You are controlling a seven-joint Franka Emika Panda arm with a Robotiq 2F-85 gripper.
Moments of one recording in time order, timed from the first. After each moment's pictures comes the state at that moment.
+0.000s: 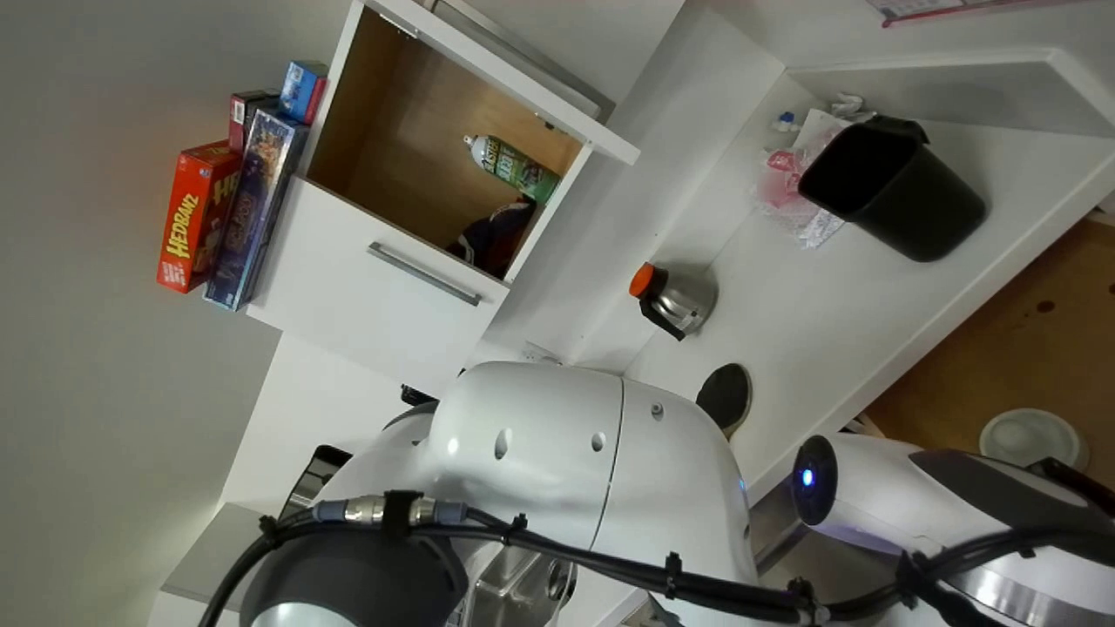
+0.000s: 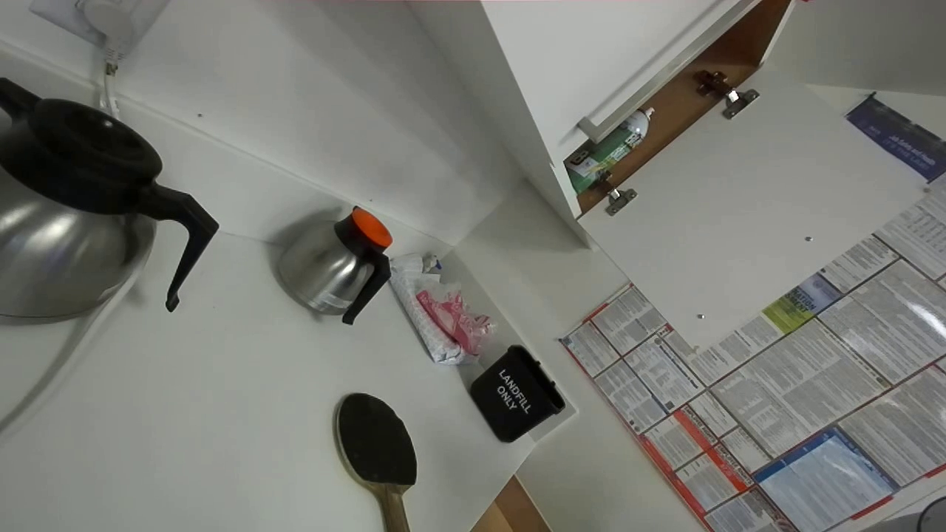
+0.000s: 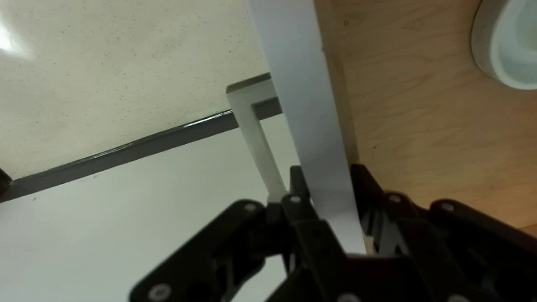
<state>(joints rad) -0.75 0.78 -0.29 -2.06 -1.77 3.31 2.26</state>
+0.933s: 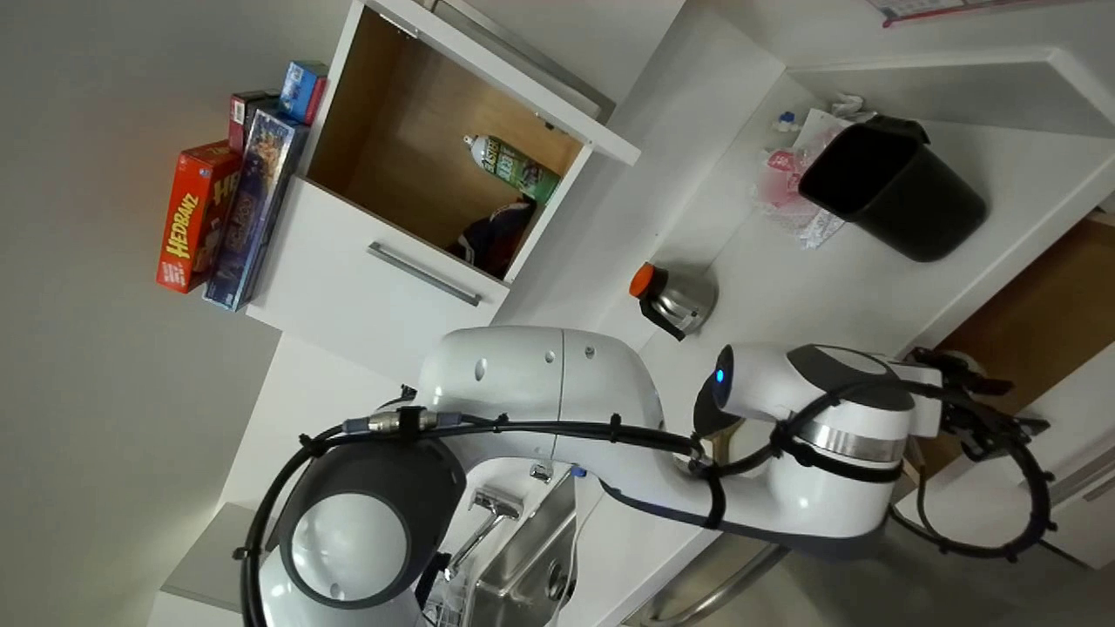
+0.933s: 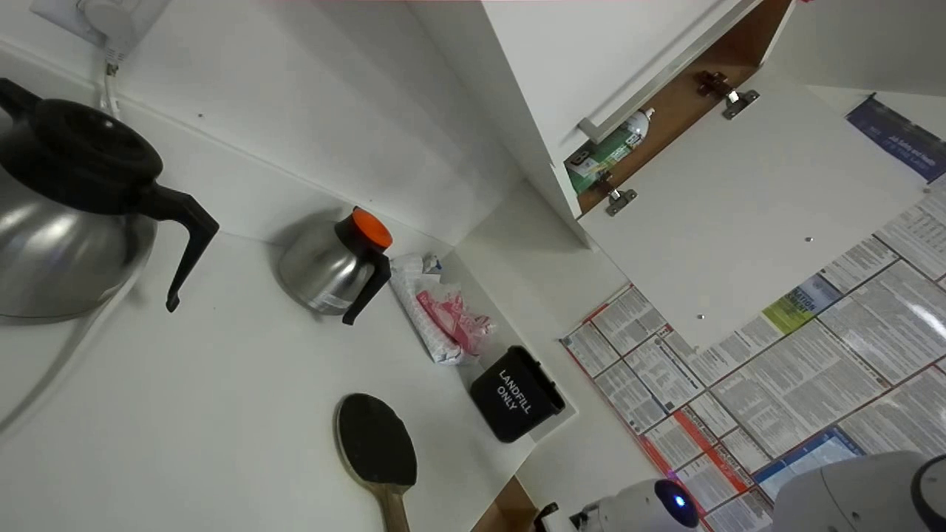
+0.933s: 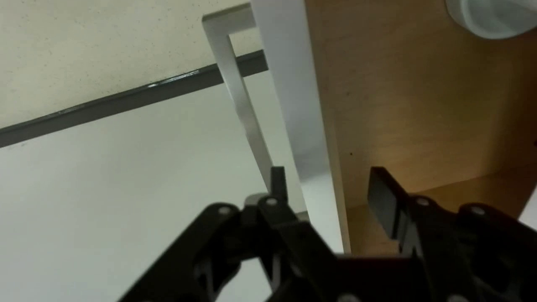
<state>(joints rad) -0.54 0.73 -0.21 -2.03 -1.41 3.14 2.09</state>
